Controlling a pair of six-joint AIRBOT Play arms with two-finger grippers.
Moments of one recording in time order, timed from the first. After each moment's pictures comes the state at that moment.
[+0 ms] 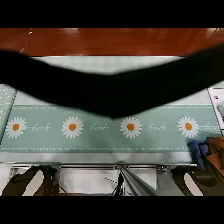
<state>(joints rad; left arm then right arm) 0.22 -0.80 1.67 1.08 -1.67 -1.52 -0.02 -0.59 1.71 -1.69 1.13 1.57</state>
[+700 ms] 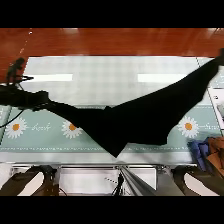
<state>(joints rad) 0.08 -0.96 0.98 1.11 -1.35 -1.51 -0.02 -1.15 1.71 -1.54 1.57 1.43</state>
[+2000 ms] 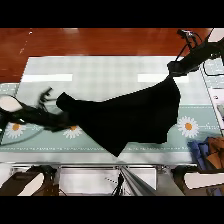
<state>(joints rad) -0.05 -0.96 0.60 0.84 -1.29 -1.47 -0.02 -1.60 1.71 -1.33 1.50 1.37</state>
